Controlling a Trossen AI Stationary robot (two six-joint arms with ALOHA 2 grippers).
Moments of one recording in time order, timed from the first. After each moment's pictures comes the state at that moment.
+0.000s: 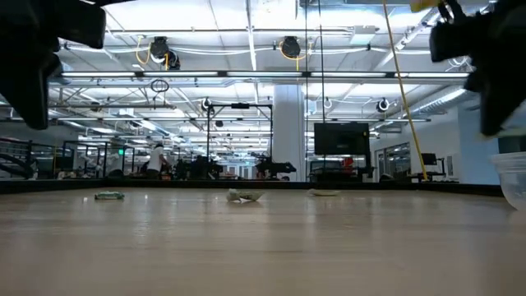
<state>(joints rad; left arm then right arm) -0.60 1.40 0.93 -1.03 -0.26 -1.10 0.49 1.17 0.76 -0.93 0.21 0.95</state>
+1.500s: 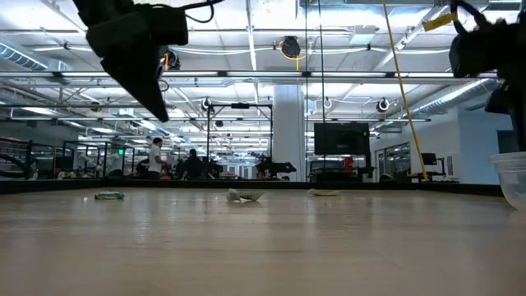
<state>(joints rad) -0.24 1.40 0.93 -0.65 -0.32 -0.42 0.54 1.05 0.62 -0.77 0.08 1.02</state>
